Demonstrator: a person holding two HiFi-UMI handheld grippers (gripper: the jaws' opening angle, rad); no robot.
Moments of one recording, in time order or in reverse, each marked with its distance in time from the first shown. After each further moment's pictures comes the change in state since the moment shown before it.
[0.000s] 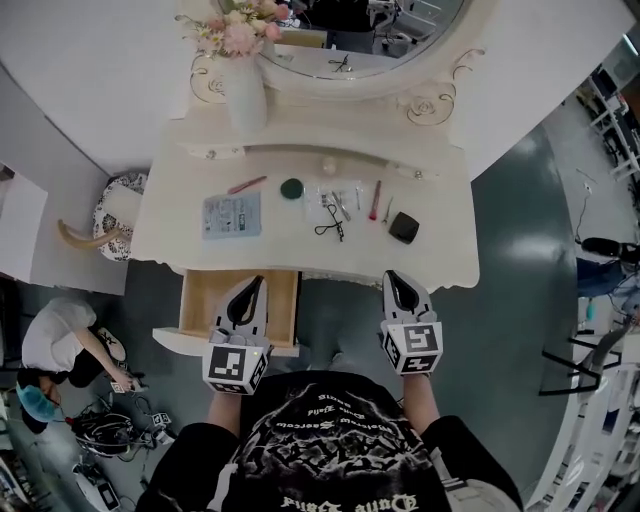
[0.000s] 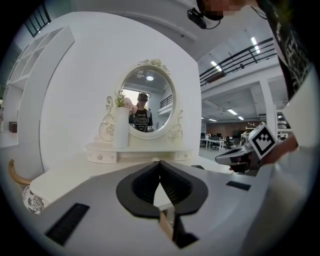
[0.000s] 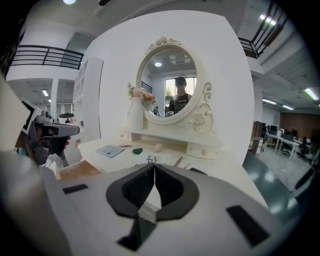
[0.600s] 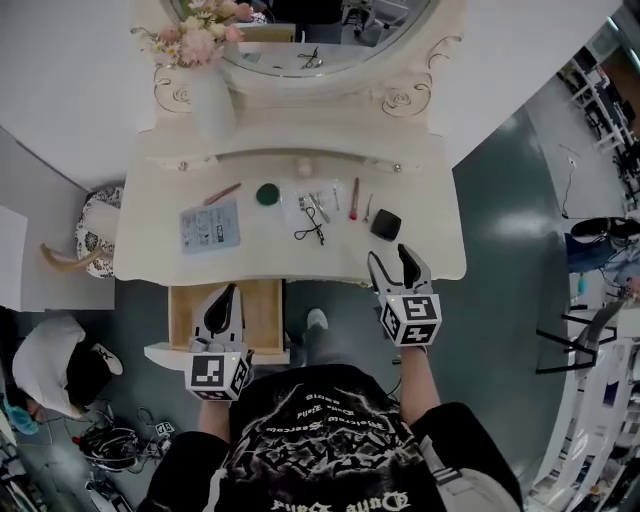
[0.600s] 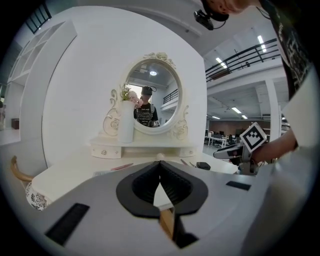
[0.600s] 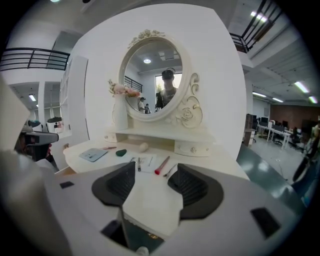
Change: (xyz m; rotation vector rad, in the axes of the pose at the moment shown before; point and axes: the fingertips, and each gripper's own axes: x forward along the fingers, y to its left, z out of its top) left arm 0.012 0.025 -0.009 -0.031 0.057 0.027; right arm 0.037 -0.053 0.002 0.092 0.044 -0.079
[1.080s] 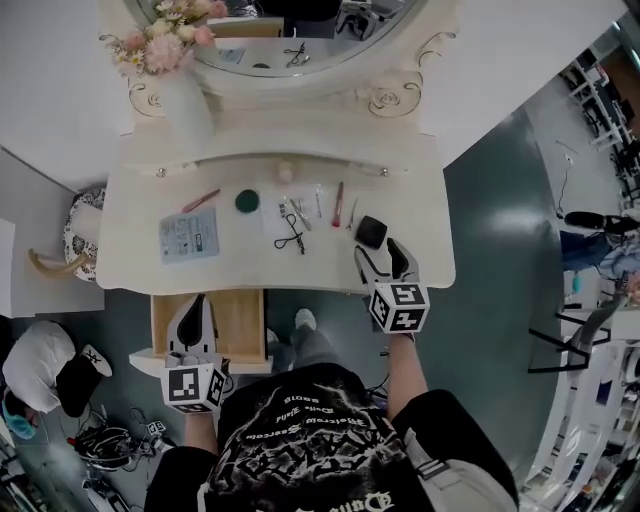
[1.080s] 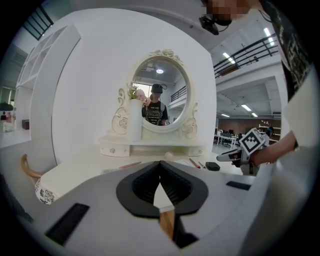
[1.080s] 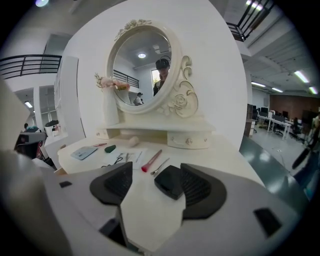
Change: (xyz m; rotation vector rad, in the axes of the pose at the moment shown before) left arm 0.003 0.016 0.001 -0.015 0.026 0.106; right arm 0.044 -0.037 -0.015 0.066 0.057 0.018
